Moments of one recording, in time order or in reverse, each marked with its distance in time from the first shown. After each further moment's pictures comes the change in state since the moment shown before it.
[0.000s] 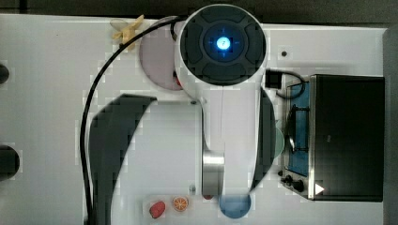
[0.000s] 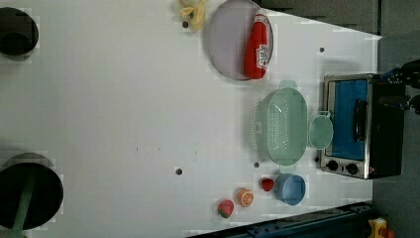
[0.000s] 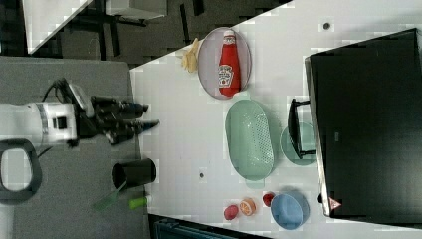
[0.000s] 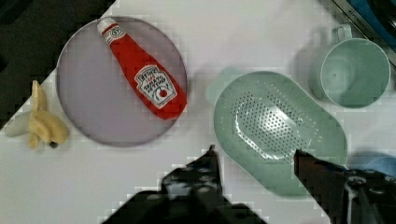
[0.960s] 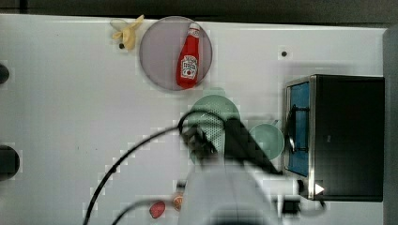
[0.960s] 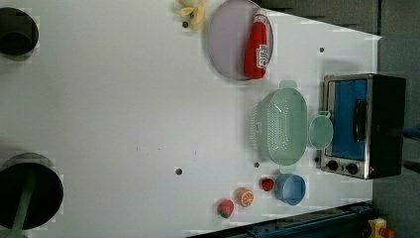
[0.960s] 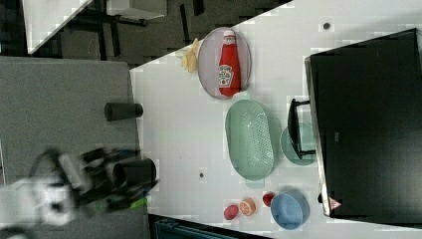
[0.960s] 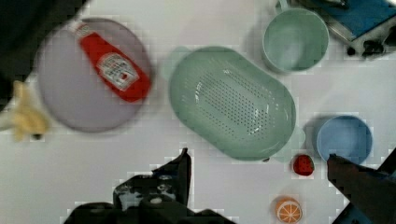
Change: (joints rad) arm -0.032 -0.399 0.007 -0.379 -0.017 0.080 0.078
